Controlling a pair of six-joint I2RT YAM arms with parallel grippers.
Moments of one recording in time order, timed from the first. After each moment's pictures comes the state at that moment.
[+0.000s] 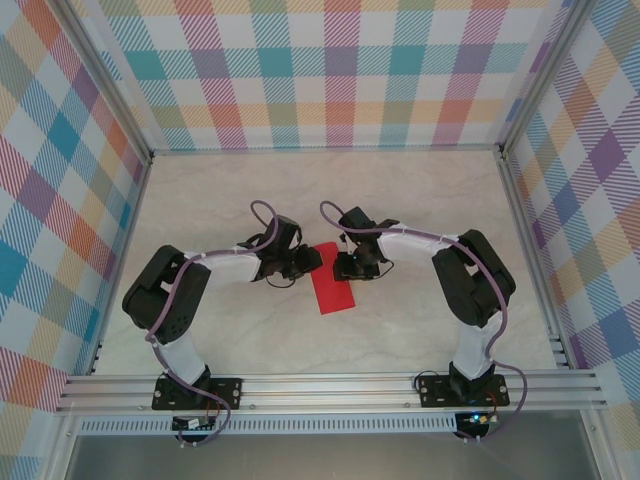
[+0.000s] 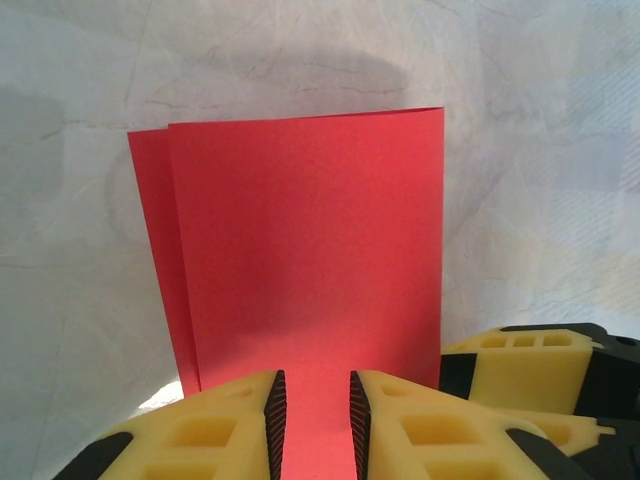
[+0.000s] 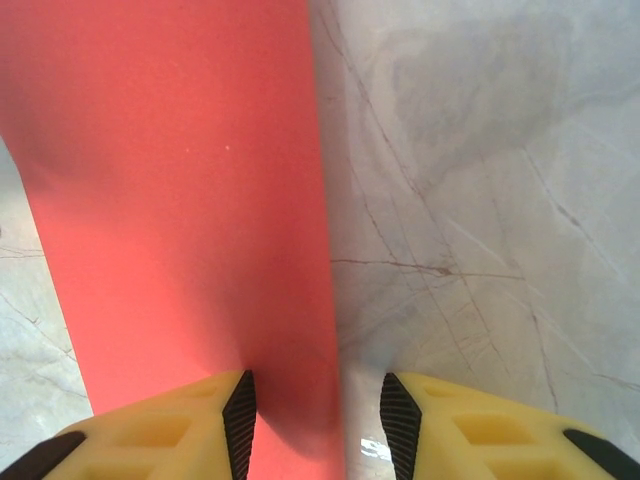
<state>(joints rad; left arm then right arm) -0.57 1.75 0.89 -0.03 0.33 -0.90 0.64 1.88 1.17 -0.59 -0.23 0.49</state>
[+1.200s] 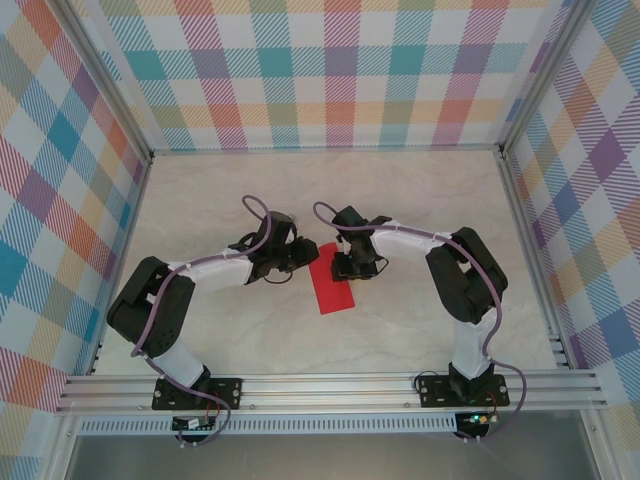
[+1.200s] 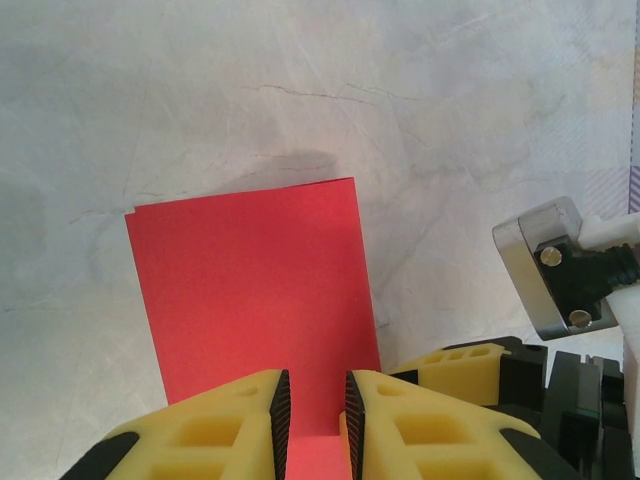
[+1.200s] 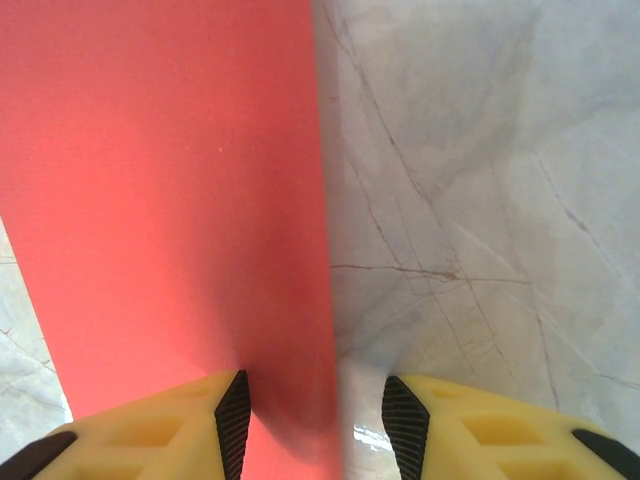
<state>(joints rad) -0.57 1.64 0.86 0.00 0.24 -0.87 0.67 1.93 1.24 -0.68 -0.18 0.49</state>
